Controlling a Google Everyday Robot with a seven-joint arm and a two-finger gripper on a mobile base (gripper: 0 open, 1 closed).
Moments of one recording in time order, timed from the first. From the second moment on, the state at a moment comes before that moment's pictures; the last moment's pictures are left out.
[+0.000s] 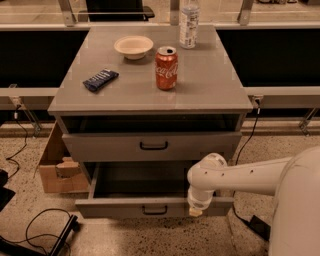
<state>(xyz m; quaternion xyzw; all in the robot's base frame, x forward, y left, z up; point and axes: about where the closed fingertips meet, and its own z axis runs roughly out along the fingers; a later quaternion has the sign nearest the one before) 0.496 -0.139 0.407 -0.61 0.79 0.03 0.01</state>
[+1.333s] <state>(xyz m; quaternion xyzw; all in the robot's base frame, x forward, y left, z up) 0.445 -0.136 0.388 -0.59 0.80 0.08 -0.01</state>
